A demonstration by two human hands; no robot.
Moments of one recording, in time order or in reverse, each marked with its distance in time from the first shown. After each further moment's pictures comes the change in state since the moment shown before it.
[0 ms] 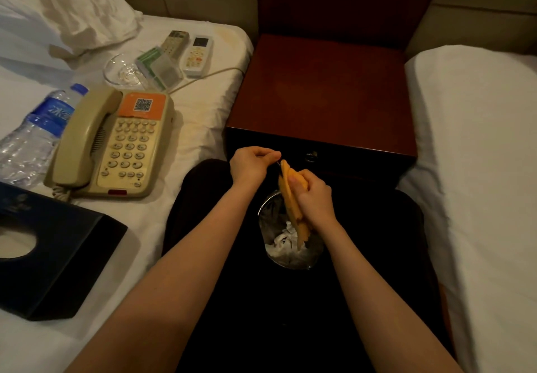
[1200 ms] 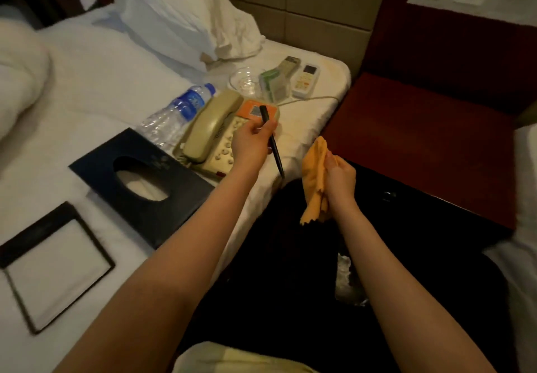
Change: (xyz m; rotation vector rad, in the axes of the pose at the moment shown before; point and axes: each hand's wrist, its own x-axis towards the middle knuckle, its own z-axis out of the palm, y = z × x) left_hand -0.024 0.000 -0.157 -0.468 0.397 0.056; right_hand -0.004 -0.132 0.062 0.415 -0.001 0.024
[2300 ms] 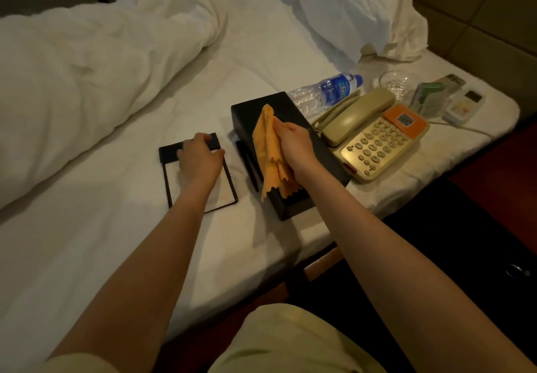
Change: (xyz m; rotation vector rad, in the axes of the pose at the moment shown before) left_hand -0.045 -0.091 -0.284 0.707 0.672 -0.216; right_hand -0.142 -0.046 0.217 -0.217 -0.887 -0.103
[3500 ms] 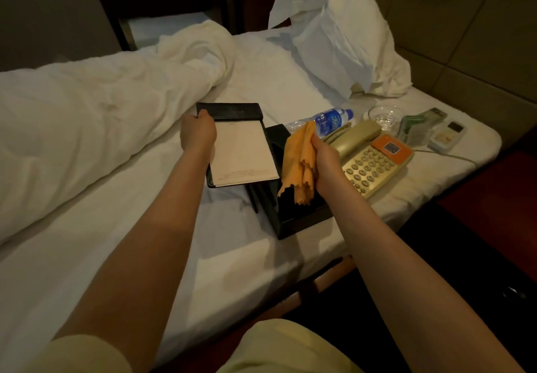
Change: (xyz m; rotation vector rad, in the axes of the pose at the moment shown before) left_hand 0.029 0.075 -0.063 -0.621 0.064 -0.180; right_hand -0.011 -0.021 -0.046 0.520 0.179 0.150
